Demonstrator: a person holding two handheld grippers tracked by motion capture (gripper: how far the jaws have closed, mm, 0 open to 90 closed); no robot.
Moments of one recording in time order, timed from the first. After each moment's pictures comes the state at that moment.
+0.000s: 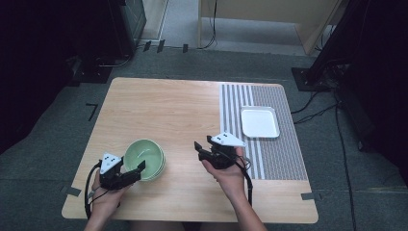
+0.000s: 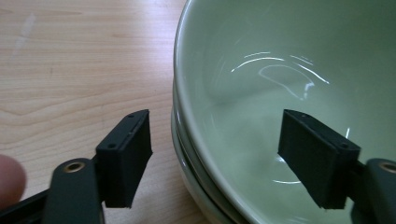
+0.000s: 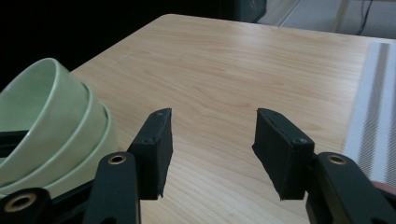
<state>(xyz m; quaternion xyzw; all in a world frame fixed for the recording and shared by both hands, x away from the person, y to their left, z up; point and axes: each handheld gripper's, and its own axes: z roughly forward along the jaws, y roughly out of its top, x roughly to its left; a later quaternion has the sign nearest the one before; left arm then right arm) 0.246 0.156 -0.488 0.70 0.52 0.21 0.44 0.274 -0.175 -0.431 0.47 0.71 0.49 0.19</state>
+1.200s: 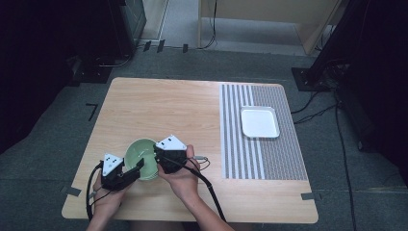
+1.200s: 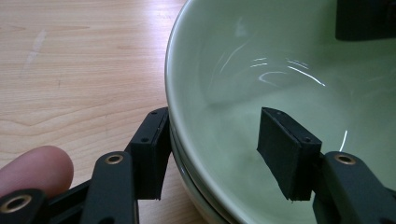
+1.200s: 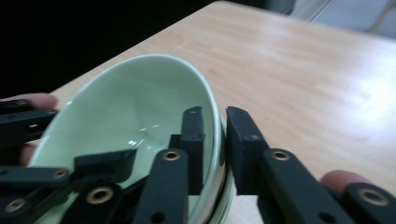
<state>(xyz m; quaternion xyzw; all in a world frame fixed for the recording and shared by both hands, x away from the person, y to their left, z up) 0.243 0.150 -0.485 0.70 0.51 0.24 0.44 0.274 -0.042 -0.441 0.42 0.75 0.46 0.21</state>
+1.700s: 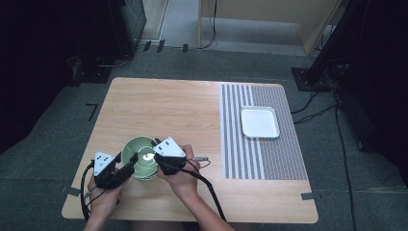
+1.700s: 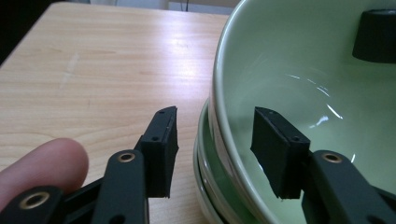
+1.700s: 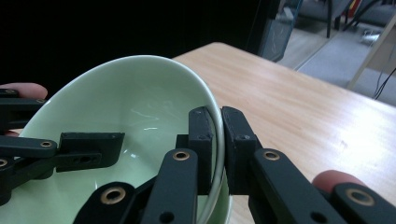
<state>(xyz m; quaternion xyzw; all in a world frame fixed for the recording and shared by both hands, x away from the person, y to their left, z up) 0.239 0.157 -0.466 0.66 0.54 0.26 0.46 0.266 -0.042 -0.434 0.36 0.74 0.50 0.27</state>
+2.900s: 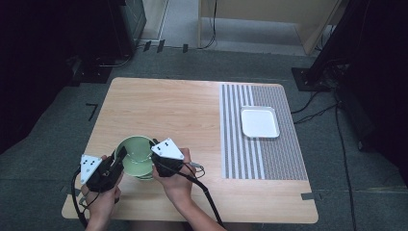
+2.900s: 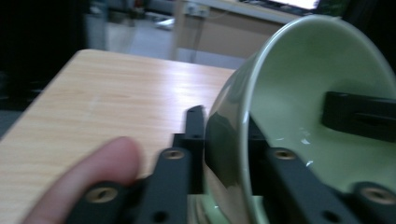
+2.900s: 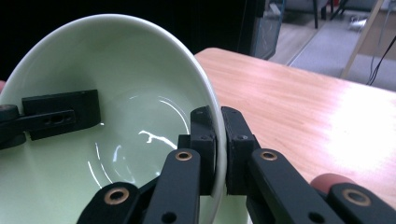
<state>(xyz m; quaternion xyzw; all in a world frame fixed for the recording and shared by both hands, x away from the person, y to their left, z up) 0.224 0.166 -0.444 0.59 0.53 0.29 0.53 0.257 -0.033 -0.428 0.41 0.71 0.51 0.26</state>
